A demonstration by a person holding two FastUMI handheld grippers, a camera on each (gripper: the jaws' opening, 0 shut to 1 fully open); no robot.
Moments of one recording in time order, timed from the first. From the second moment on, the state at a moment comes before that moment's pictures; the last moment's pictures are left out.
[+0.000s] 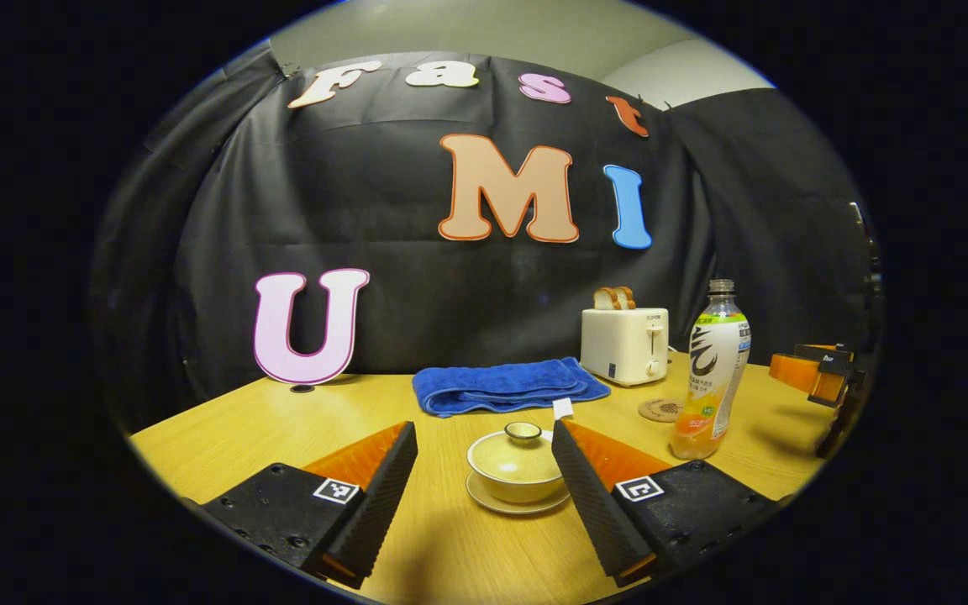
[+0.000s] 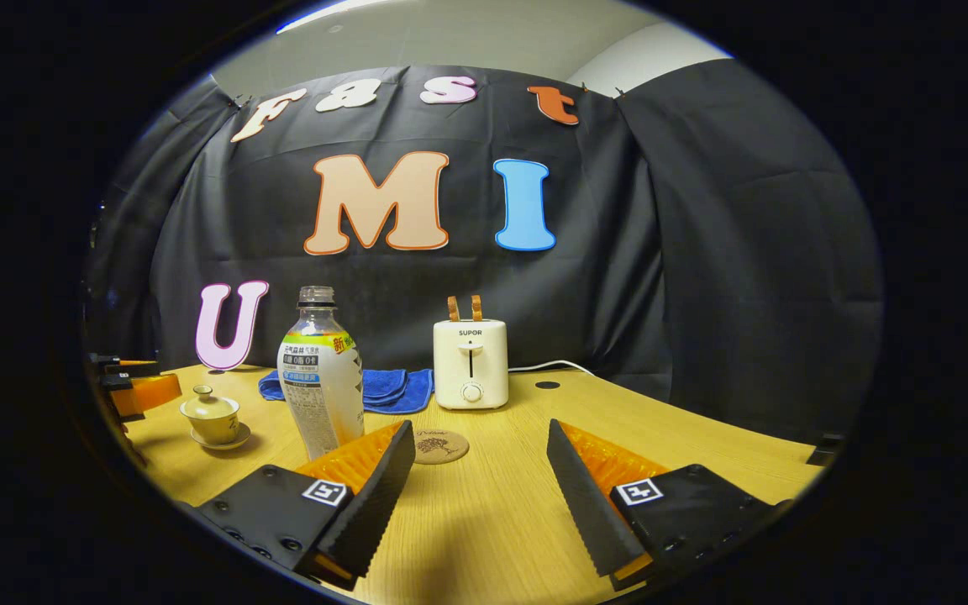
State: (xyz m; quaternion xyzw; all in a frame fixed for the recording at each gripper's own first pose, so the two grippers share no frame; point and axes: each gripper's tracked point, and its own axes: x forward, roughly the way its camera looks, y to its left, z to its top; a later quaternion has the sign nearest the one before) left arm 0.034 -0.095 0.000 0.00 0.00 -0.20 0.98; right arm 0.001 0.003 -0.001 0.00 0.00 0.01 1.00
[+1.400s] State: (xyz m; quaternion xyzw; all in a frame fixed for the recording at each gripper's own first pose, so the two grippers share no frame) left arm 0.068 -0.134 -0.014 0.03 0.04 -0.25 0.97; right arm 0.002 0.007 -0.002 0.00 0.00 0.02 1.00
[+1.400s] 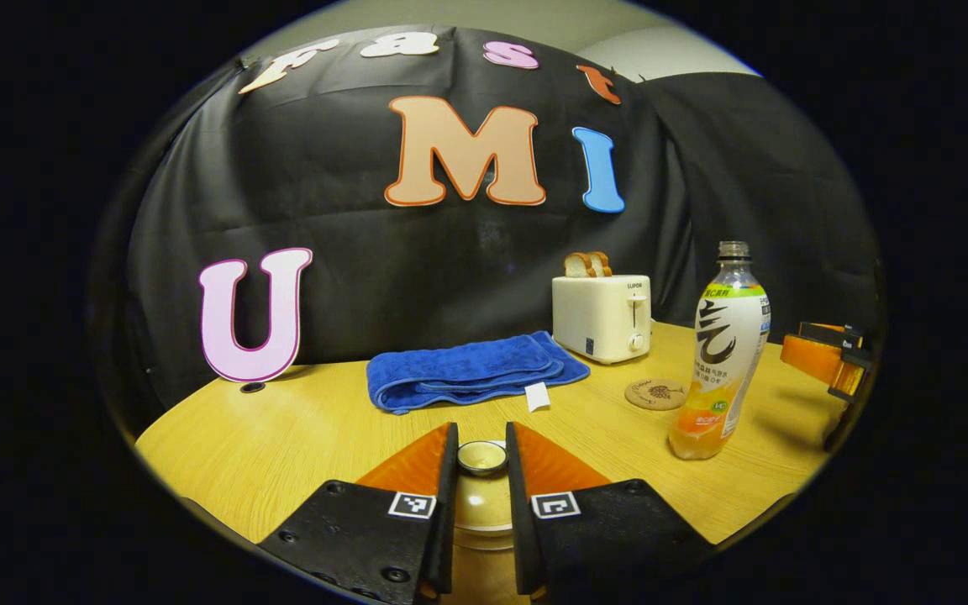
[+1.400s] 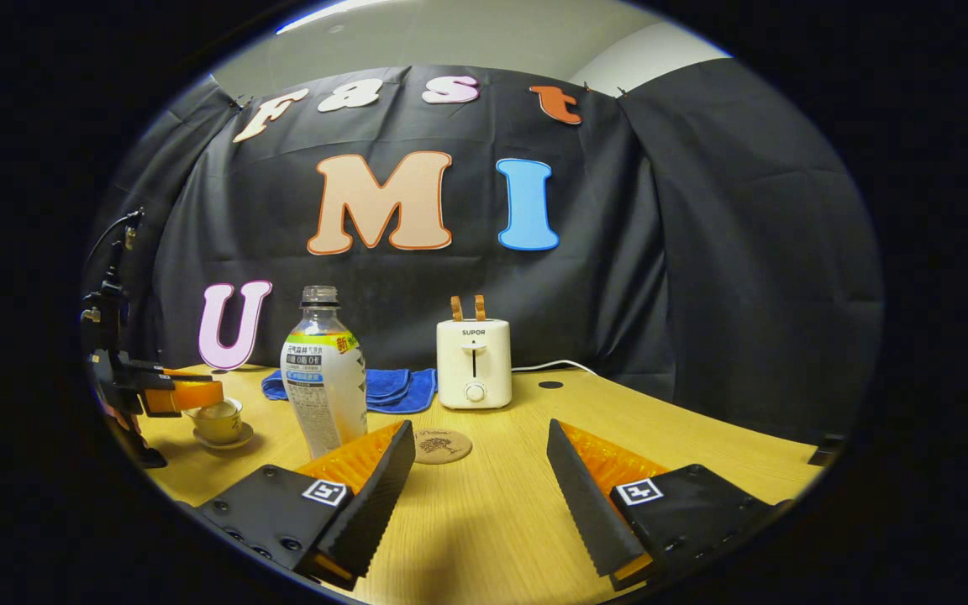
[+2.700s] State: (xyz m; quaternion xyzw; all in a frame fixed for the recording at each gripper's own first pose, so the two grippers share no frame) left arm 0.027 0.007 0.001 0.00 0.00 -0.05 1.00; right arm 0.014 0.123 -0.023 0.00 0.06 0.25 0.97
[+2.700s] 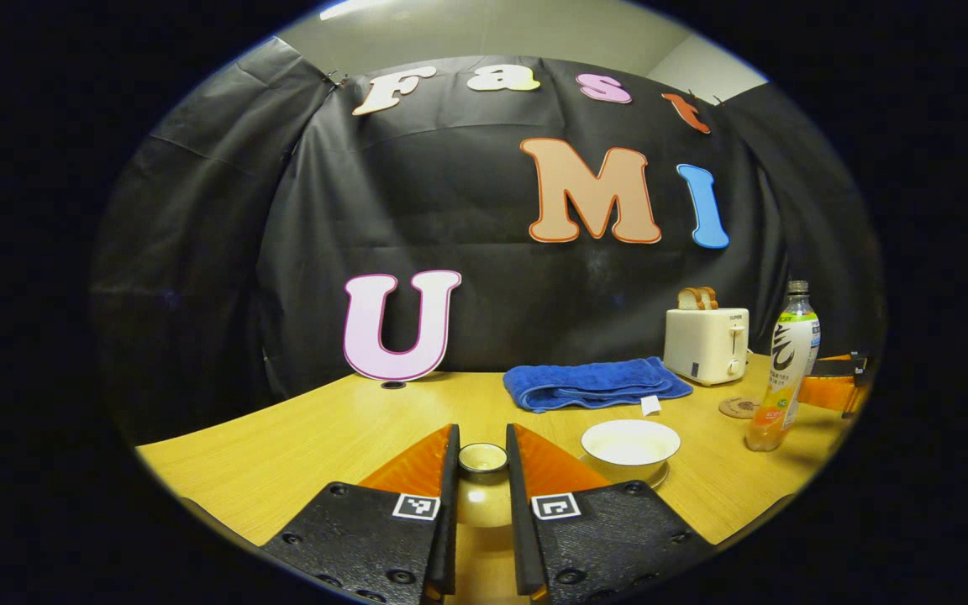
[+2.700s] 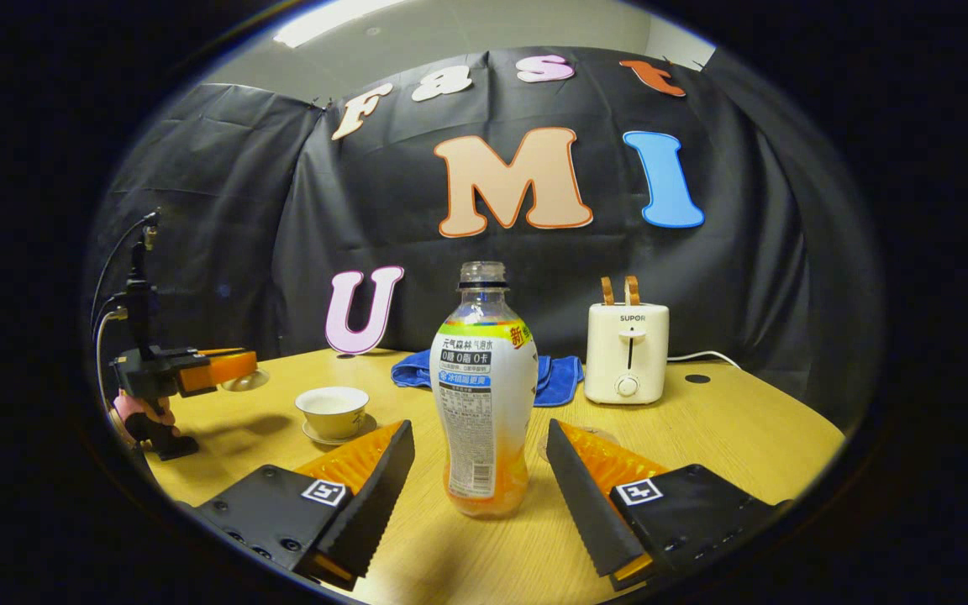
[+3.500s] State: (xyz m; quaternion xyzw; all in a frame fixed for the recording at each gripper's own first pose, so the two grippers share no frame) left arm 0.020 0.036 -0.002 0.00 0.00 -0.02 1.00; right arm 0.049 0.134 -0.044 -0.02 0.12 0.17 0.98
